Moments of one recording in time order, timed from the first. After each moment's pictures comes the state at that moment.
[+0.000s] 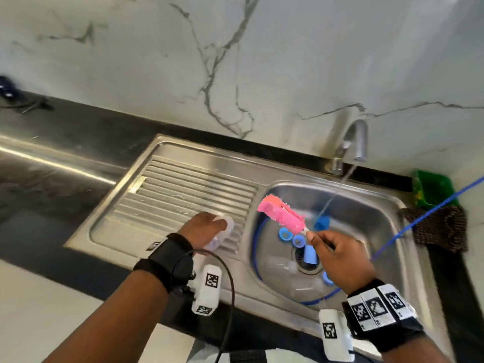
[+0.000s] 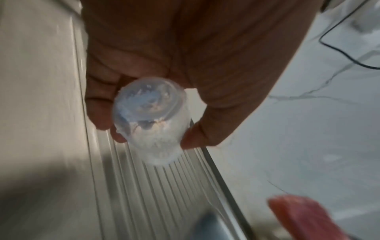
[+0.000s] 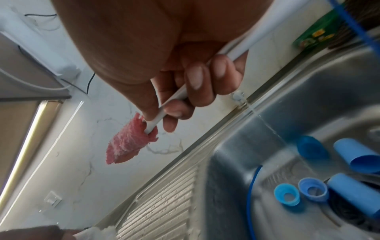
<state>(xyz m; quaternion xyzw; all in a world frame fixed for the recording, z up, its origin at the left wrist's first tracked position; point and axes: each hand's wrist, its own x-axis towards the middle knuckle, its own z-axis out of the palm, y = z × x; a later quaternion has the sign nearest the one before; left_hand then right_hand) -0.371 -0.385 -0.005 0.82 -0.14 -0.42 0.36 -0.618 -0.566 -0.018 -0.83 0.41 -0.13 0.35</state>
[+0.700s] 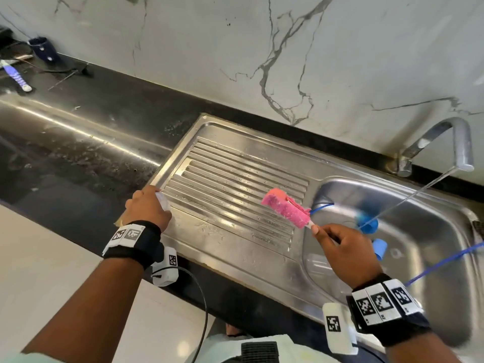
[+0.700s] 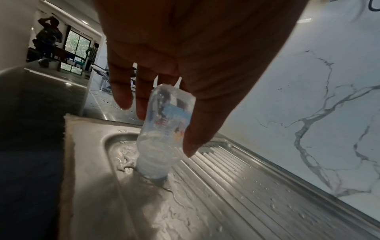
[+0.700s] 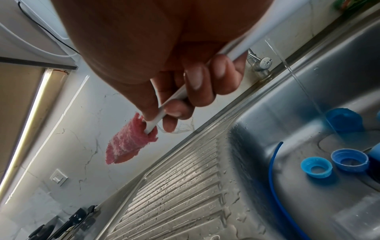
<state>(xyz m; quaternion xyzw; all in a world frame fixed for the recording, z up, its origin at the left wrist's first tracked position) -0.209 -0.232 -0.049 0.98 -0.07 -0.16 0.12 -0.513 -0.501 -0.038 -0.87 0.35 -0.11 0.33</state>
